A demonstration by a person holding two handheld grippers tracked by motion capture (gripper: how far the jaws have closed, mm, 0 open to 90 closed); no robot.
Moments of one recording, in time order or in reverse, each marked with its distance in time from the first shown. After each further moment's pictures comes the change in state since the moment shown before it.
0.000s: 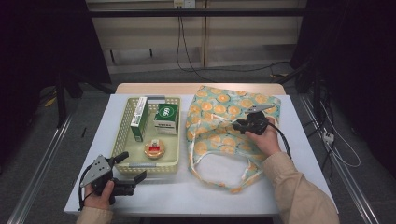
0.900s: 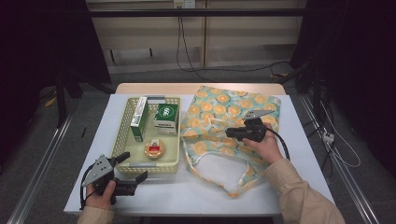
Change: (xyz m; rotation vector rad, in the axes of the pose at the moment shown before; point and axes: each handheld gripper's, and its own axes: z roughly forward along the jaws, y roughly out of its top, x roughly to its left) left arm -0.002 0.000 0.003 0.008 -0.004 -0.001; right arm 0.037 0.001 -0.021 -0.053 0.220 -0.007
